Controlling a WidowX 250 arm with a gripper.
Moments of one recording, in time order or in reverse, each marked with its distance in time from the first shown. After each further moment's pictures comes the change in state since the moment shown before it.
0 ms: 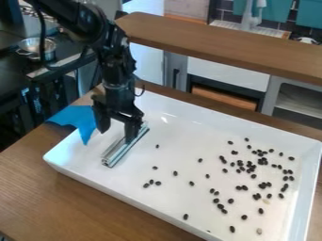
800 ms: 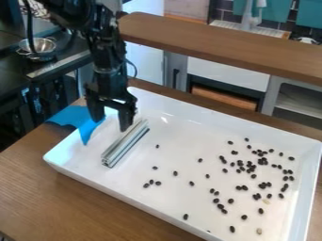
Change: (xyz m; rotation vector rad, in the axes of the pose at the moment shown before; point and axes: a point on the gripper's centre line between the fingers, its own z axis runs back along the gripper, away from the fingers) arm 0.001 0.010 0.025 -0.034 -0.008 0.026
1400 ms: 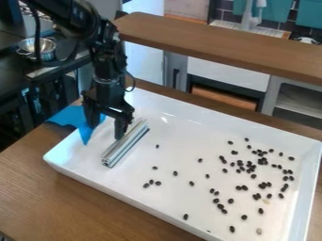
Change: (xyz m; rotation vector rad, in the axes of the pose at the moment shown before) arm -0.003 0.009 -0.021 0.044 0.042 0.028
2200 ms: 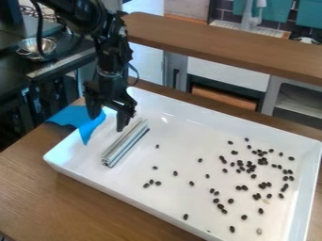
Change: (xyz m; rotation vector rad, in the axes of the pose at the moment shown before) arm 0.010 0.005 0.014 0.106 -0.055 -0.004
